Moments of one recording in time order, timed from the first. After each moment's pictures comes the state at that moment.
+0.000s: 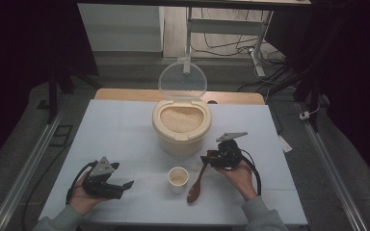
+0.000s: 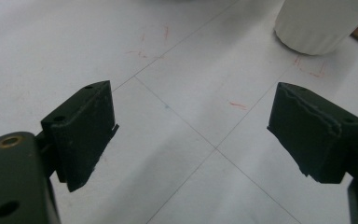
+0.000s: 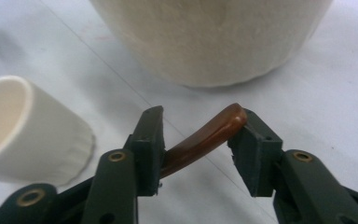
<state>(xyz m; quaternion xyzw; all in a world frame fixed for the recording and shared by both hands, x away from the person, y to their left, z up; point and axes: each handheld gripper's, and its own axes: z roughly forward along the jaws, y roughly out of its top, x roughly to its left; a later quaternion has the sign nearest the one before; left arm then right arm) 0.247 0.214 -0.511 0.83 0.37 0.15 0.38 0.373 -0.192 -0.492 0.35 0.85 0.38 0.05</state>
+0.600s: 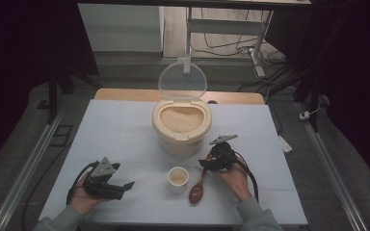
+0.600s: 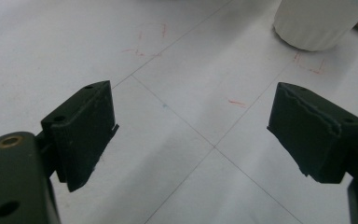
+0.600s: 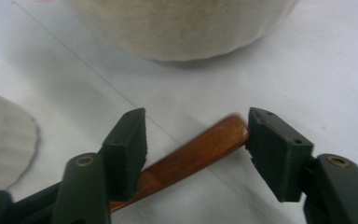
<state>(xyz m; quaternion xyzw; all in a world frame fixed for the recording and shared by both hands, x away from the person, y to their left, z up) 0.246 0.212 -0.512 0.84 0.36 0.15 0.38 0.374 -0.178 -0.509 0.38 0.86 0.32 0.11</state>
